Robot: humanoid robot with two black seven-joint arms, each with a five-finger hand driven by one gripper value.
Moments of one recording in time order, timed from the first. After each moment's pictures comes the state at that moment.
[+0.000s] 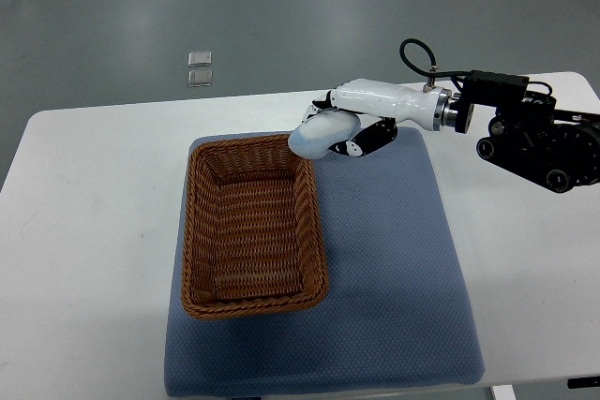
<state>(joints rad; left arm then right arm) 0.01 0.00 -0.12 -0.17 0.06 -0.06 0.03 1.10 -0.36 0.17 0.90 -1.39 0.01 0.61</state>
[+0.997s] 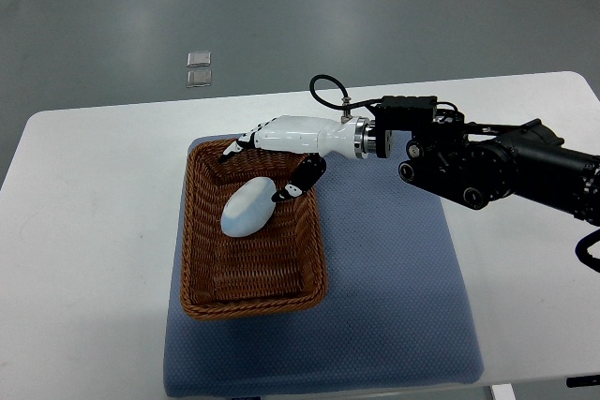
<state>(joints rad) -0.02 0.00 -0.12 -0.18 0.06 -0.06 0.03 1.13 -0.12 0.07 0.77 -1.37 0.01 0.61</state>
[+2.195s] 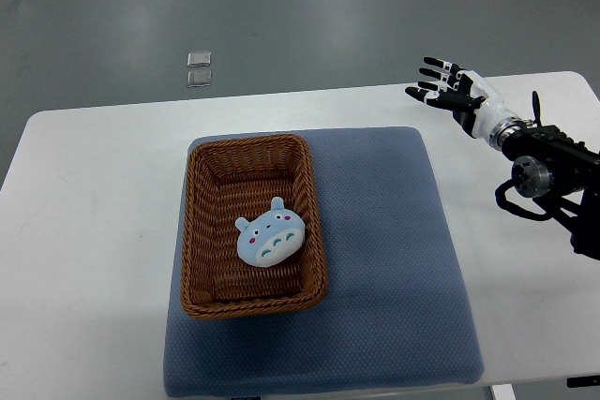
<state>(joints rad) -0.03 0.00 -0.12 -0.17 0.06 -0.06 0.03 0.81 -0.36 0.42 0.74 -0.11 -0.02 0.28</state>
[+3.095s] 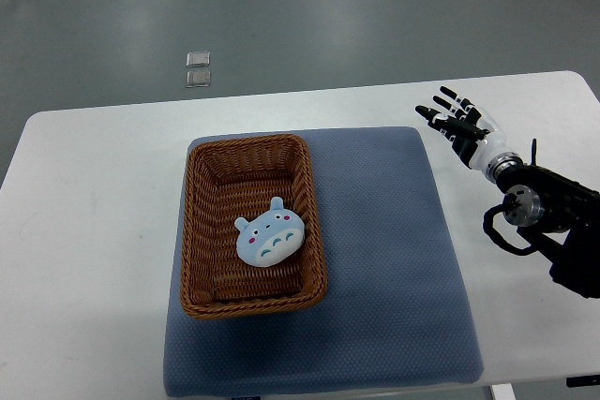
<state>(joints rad) -0.04 0.00 -0.12 -0.17 0.06 -0.05 0.03 0.65 -0.26 0.65 0.72 -0.04 -0.02 0.31</state>
